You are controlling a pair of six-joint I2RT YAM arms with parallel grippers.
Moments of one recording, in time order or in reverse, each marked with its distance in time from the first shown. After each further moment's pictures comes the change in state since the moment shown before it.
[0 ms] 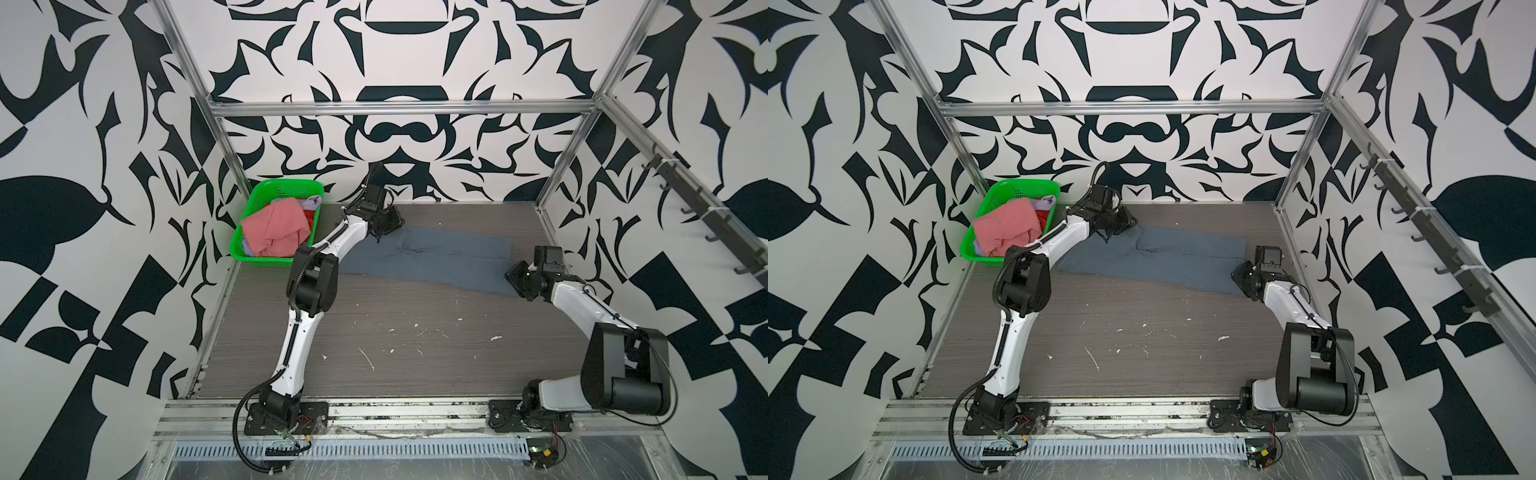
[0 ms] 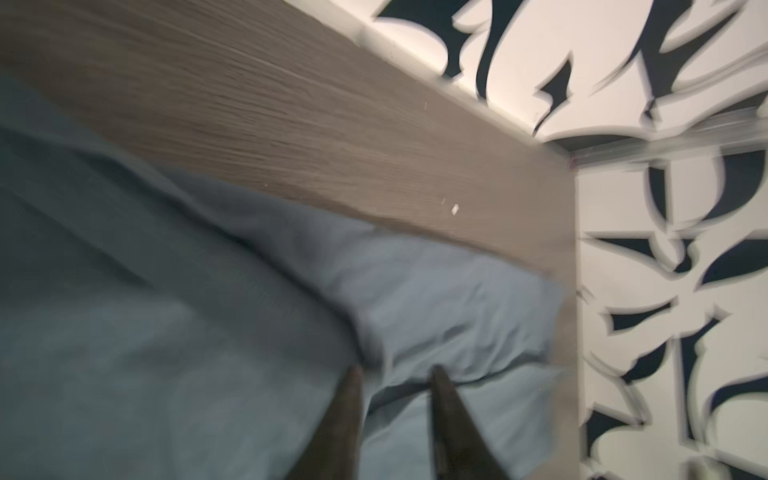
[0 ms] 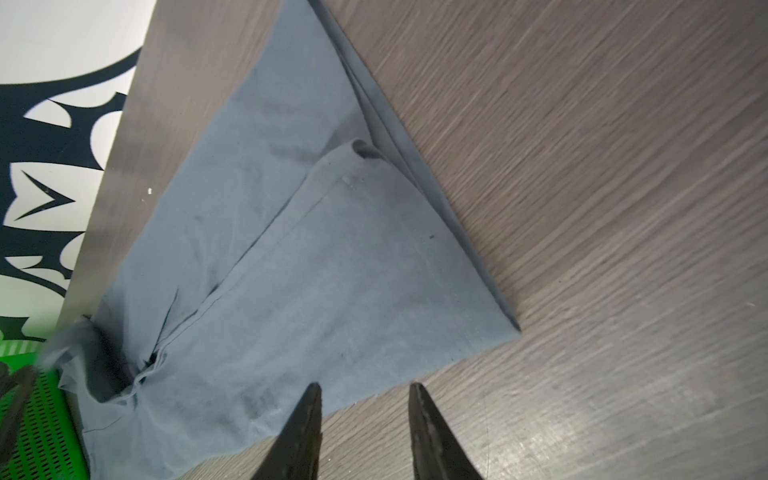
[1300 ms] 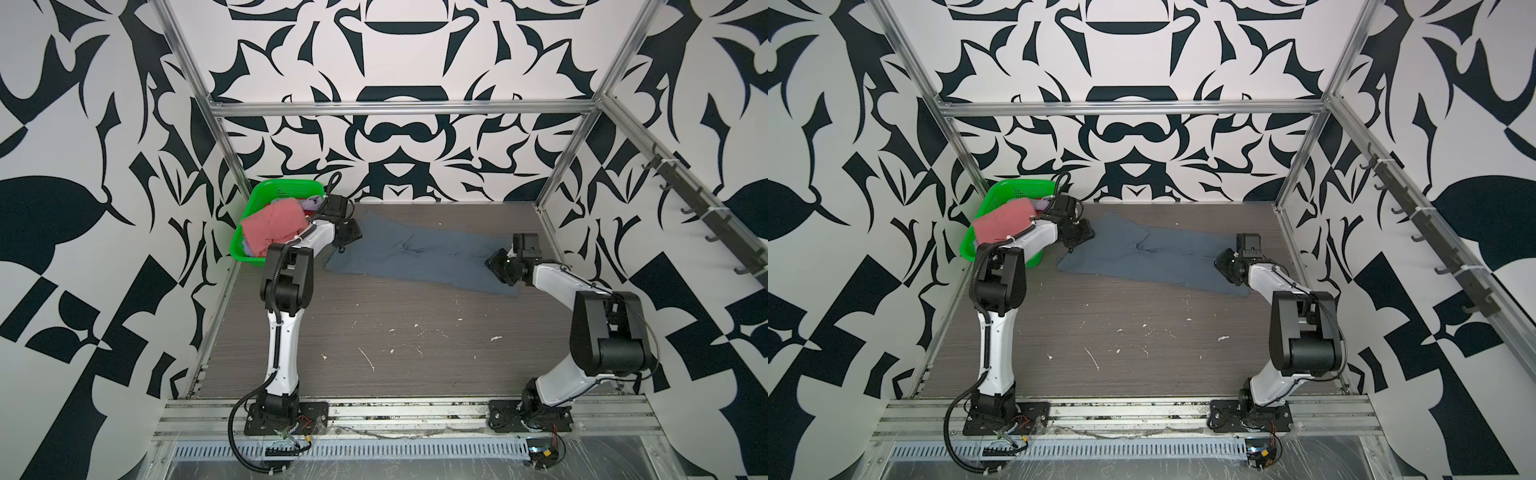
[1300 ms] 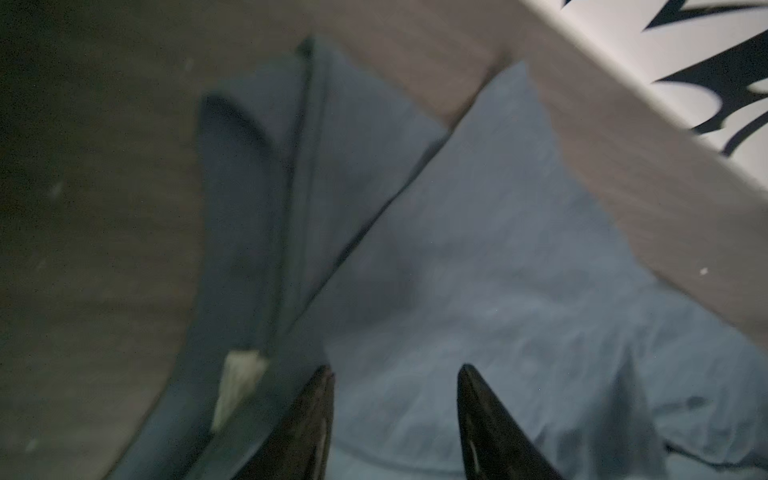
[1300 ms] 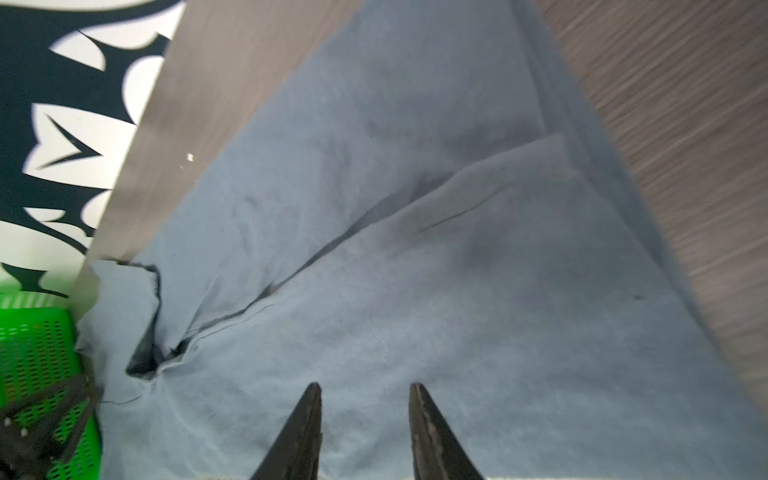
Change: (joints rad) left arm 0.202 -0.177 -0.386 -0.025 -0.209 0.171; right arm 0.120 0.241 0.154 0.099 -0.030 0.000
